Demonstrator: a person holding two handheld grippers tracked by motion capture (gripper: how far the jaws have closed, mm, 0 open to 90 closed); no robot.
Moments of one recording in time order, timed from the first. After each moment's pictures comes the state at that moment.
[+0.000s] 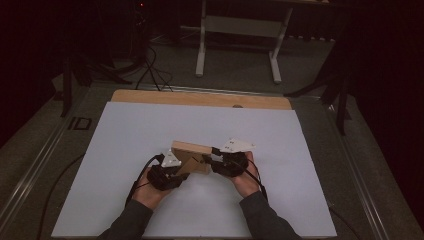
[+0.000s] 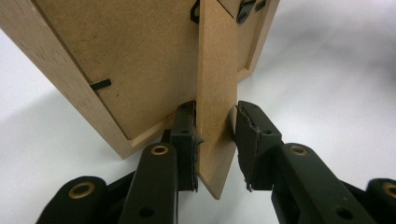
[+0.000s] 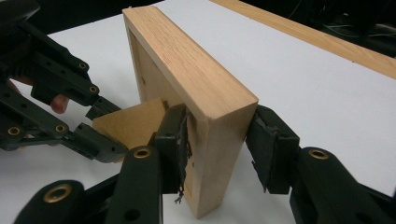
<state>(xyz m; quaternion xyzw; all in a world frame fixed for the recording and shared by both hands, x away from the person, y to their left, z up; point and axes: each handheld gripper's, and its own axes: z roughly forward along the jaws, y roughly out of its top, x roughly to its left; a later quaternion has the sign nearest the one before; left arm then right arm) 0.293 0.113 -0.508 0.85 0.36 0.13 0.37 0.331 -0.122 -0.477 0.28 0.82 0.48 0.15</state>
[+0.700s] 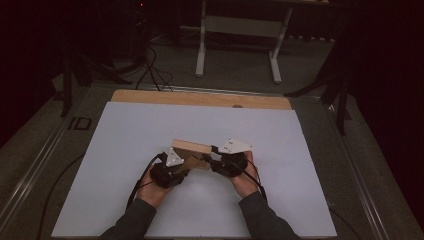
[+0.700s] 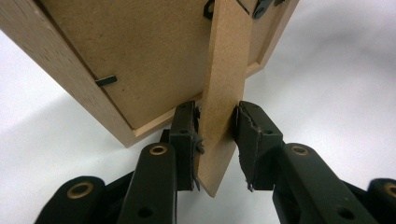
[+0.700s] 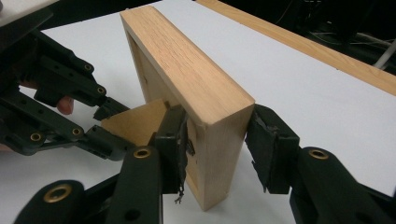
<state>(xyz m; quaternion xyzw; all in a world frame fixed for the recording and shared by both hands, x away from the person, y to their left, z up) 0.300 0.106 -0.514 0.84 0.37 0.16 0.35 0.329 -0.119 -0.476 0.27 0.82 0.47 0.18</state>
